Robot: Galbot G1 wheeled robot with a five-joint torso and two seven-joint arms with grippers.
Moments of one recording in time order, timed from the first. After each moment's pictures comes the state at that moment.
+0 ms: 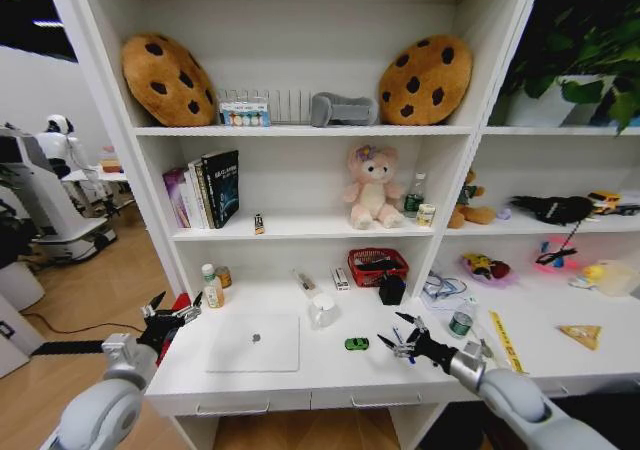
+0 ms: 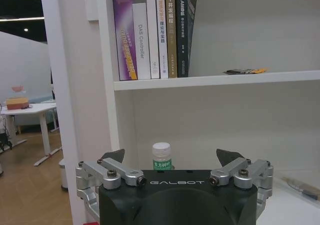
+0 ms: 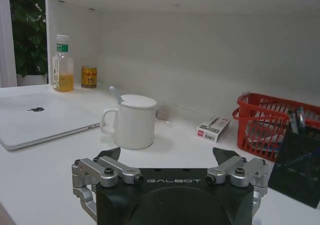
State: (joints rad) left arm 1.60 -0.91 -0.75 -2.13 -0.65 0.18 -0.20; right arm -1.42 0.80 0.42 1.67 0.51 0.14 -0.45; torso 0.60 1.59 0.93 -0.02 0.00
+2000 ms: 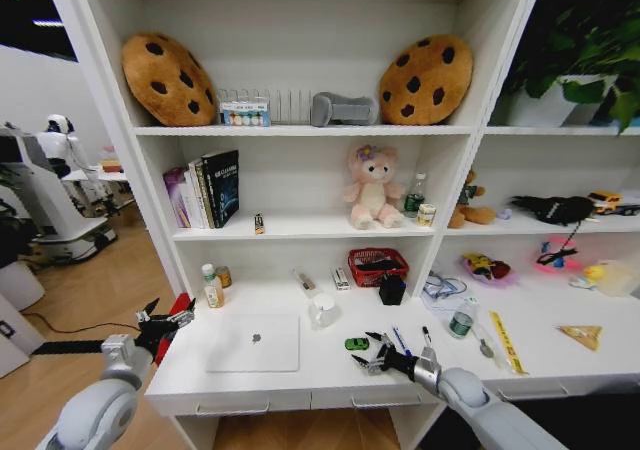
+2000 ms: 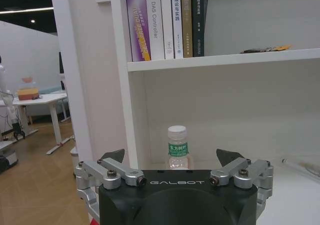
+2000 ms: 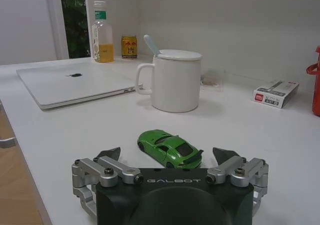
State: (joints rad) left arm 1.58 -0.89 -0.74 -2.06 -0.66 0.19 -0.20; right arm -1.13 0.83 0.12 1.38 0.52 0.17 -0.63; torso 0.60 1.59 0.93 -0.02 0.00
